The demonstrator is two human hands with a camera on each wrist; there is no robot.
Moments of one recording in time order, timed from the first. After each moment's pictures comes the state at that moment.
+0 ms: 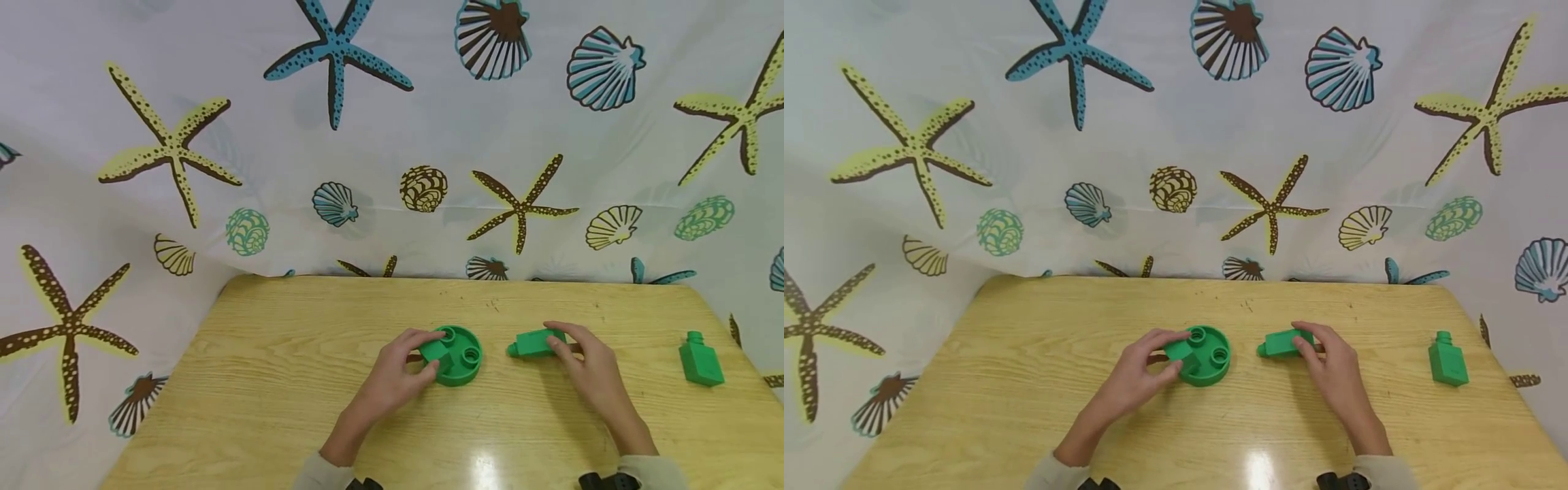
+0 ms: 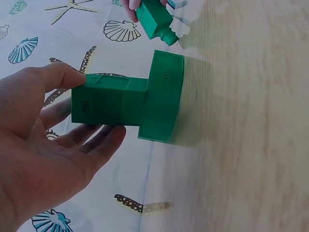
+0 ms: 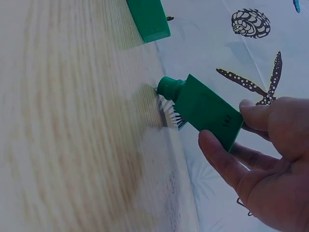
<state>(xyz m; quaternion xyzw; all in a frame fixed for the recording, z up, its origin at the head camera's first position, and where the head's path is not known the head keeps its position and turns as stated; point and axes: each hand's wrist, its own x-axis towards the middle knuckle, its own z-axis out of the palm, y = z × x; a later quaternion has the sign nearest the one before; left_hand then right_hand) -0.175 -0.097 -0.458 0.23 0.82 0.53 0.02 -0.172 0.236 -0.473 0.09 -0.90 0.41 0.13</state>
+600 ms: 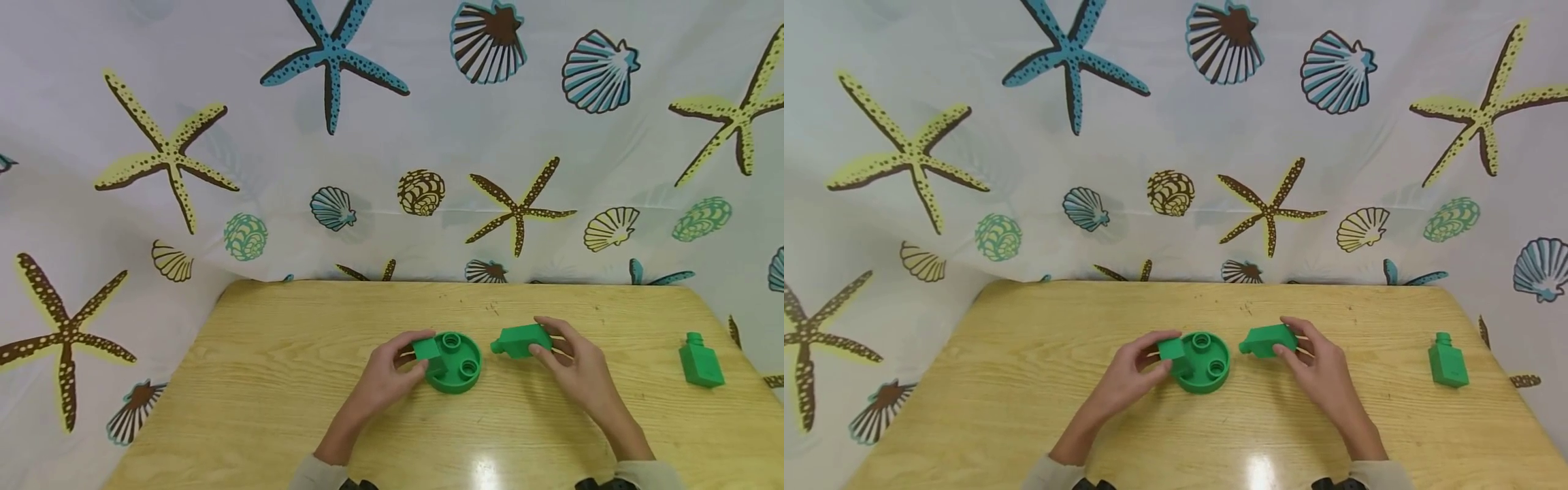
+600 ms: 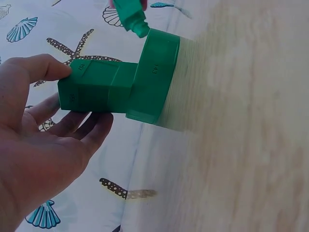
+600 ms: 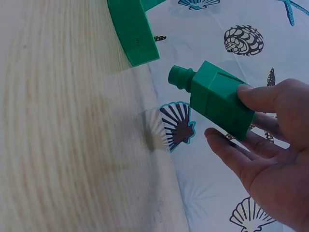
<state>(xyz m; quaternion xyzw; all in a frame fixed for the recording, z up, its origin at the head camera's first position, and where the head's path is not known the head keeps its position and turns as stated) -0.185 -0.108 -0.471 0.21 0.76 0.61 0.04 -0.173 0.220 -0.468 0.13 -0.86 0.47 0.14</state>
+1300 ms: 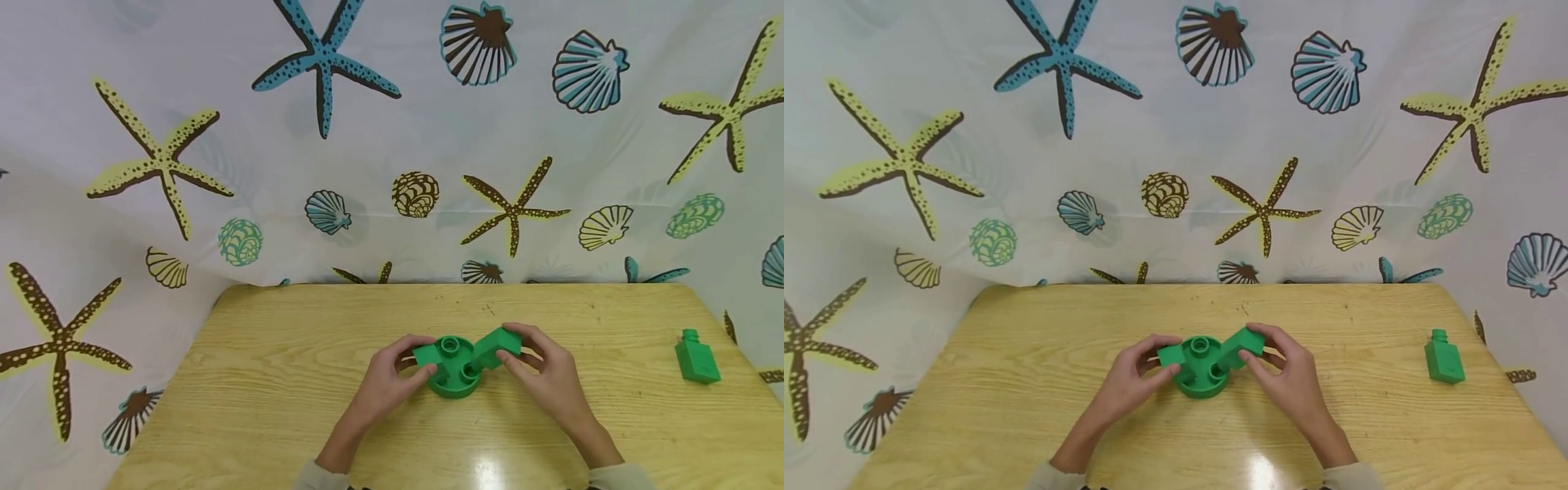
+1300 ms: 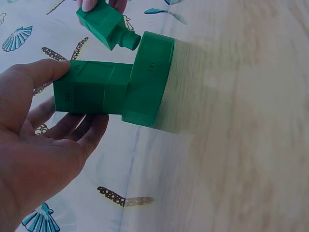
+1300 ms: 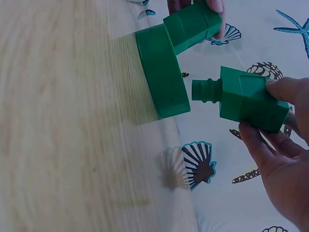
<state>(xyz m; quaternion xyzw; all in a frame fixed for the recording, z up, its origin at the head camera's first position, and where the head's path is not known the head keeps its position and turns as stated) -0.182 -0.100 -0.470 0.22 0.77 0.61 0.04 -0.168 0.179 -0.469 0.19 -0.78 0.57 0.18</state>
